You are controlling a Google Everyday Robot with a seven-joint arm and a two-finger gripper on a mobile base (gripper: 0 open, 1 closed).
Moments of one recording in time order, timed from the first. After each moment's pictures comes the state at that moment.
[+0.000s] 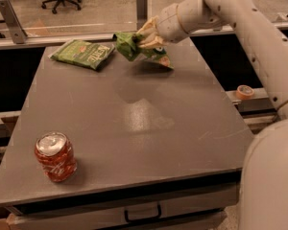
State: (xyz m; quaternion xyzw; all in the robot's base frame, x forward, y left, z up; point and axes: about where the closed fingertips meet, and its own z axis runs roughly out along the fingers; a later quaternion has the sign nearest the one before) arm 0.738 -0.019 0.932 -0.75 0.46 0.05 0.47
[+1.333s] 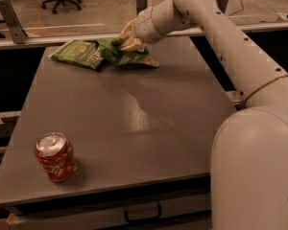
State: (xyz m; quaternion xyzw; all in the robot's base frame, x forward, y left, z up) arm 0.768 0.048 0.914 -0.76 0.45 0.05 0.47
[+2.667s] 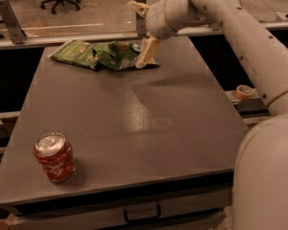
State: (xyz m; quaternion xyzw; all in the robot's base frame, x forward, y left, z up) arm 0.753 0.022 0.941 -0.74 0.46 0.05 0.49
